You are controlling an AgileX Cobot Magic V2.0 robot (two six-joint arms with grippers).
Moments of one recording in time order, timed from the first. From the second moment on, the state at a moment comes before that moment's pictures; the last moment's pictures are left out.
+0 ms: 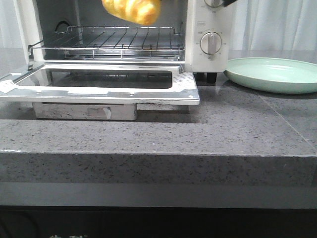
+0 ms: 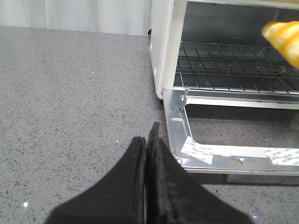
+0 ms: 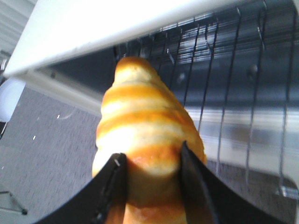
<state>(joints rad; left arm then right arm) -0.10 0.33 -0.40 -0.10 0.37 0.06 0.48 1.60 -1.33 0.82 0.32 -0.04</state>
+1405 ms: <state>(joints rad) -0.10 0.33 -0.40 -0.10 0.37 0.06 0.49 1.65 -1.49 0.73 0.43 -0.06</state>
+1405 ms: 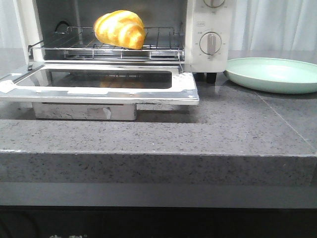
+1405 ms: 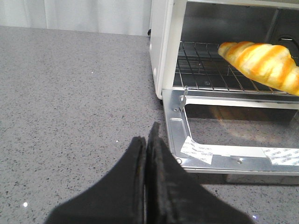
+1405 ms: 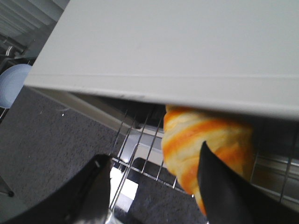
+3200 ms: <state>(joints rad) -0.10 0.33 -0.40 -0.10 0.37 0.06 0.38 0.30 -0.56 0.21 0.62 -0.06</state>
